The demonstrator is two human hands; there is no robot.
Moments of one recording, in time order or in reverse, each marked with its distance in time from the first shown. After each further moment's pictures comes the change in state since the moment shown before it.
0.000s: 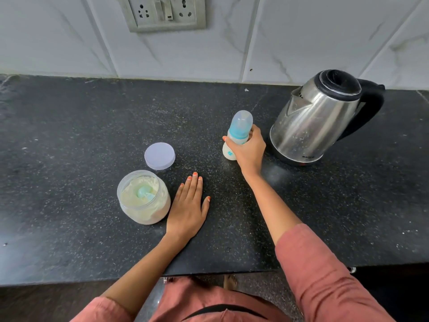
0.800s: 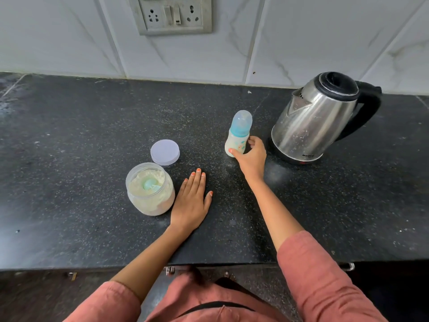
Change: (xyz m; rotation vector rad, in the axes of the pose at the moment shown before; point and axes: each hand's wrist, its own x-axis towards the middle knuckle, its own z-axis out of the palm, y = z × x) left_hand -0.002 0.003 -0.007 0.018 -0.036 -0.012; right_hand -0.020 0.012 -0.010 -0.132 -0.113 0.132
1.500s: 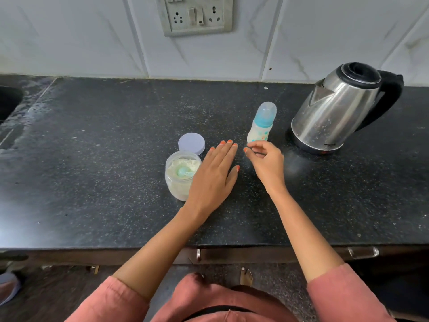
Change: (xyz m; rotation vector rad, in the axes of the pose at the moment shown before) left_hand -0.028 0.004 -0.097 -0.255 0.376 0.305; right_hand -0.086 -0.050 -0.013 0.165 -0.100 -0.119
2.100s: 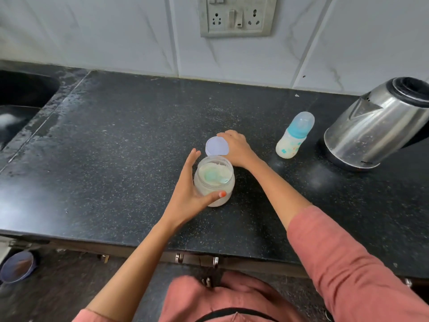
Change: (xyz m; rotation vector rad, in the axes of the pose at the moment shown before) left_hand -0.050 -0.074 -0.044 -0.599 -0.008 -0.519; right_hand 0.062 -0.014 0.127 -0.659 -0.672 -0.211
